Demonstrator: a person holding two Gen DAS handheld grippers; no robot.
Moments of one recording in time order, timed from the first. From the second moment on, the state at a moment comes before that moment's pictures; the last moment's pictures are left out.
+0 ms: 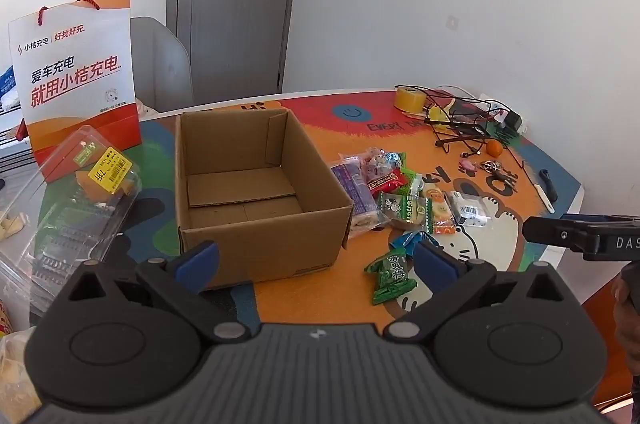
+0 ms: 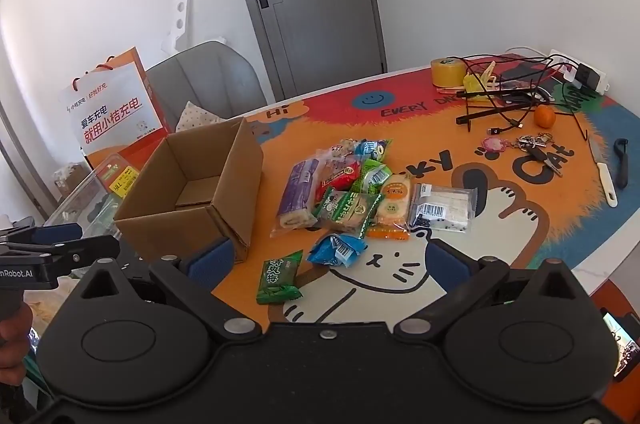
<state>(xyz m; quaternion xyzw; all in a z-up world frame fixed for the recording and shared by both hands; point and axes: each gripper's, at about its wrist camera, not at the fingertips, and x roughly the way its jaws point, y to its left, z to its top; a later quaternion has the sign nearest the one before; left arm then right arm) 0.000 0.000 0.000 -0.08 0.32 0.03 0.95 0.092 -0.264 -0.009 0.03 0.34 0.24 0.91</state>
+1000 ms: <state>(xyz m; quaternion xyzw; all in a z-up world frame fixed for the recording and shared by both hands) 0.003 -0.005 -0.002 -0.08 0.31 0.02 0.95 0.097 -0.268 -0.012 0.04 0.33 0.22 0.91</state>
